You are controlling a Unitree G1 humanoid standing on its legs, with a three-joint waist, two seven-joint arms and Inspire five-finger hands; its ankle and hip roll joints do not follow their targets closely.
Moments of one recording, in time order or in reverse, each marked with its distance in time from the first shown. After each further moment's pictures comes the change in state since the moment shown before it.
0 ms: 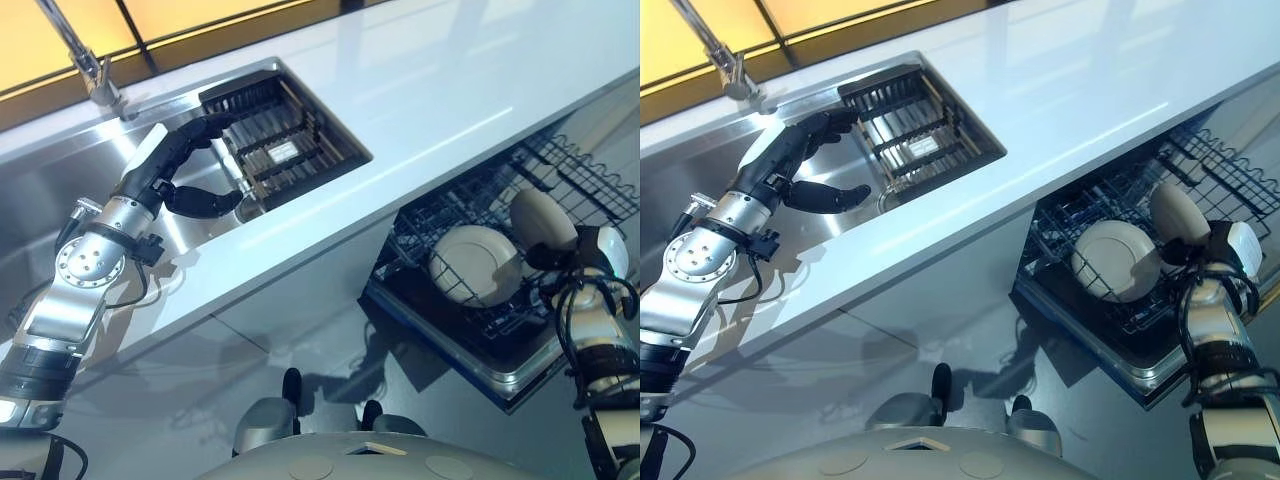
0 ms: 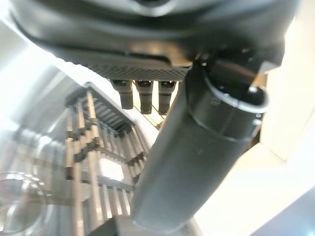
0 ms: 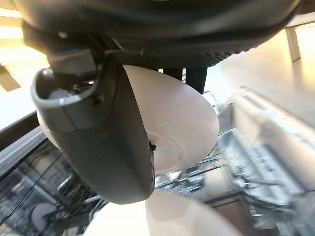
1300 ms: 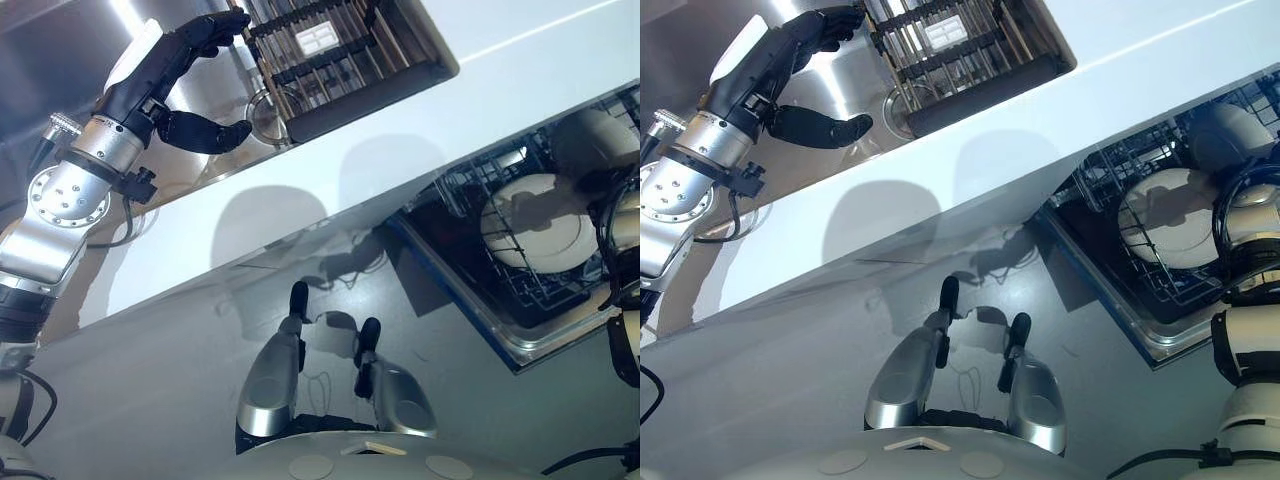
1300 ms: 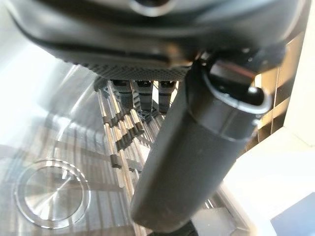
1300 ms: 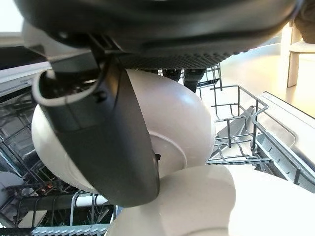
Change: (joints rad) left arm -0.296 0.181 -0.158 0.026 -0.087 -0.071 0.080; right arm -0.458 -0.173 0.202 0.243 0.108 0.103 0.033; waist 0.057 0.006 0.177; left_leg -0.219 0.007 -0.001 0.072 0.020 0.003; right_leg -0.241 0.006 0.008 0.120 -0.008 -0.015
